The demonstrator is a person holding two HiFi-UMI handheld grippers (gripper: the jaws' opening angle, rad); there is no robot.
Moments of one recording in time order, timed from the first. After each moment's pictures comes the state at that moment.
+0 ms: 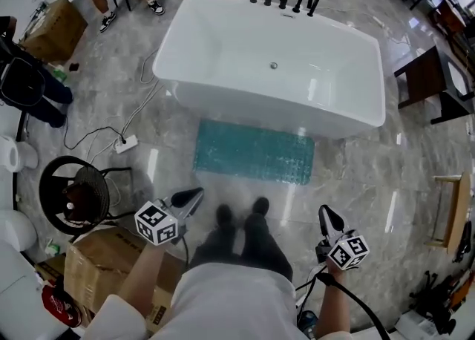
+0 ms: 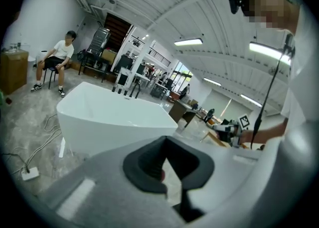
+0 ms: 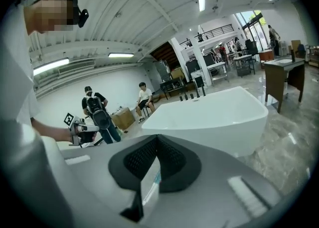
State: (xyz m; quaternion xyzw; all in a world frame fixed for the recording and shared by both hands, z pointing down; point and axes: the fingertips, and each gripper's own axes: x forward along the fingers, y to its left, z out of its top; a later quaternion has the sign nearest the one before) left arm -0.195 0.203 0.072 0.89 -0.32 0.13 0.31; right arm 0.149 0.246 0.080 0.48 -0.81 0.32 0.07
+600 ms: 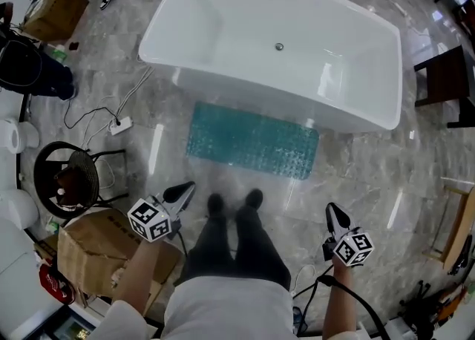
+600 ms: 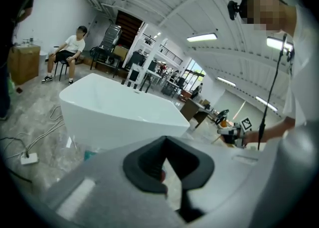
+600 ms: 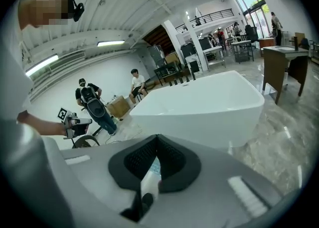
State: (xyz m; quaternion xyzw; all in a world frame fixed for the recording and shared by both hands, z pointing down) left arm -0.108 0.126 0.179 0.85 -0.37 0.14 0.34; right arm 0.290 0.156 0.214 0.46 -0.79 0.38 0.13
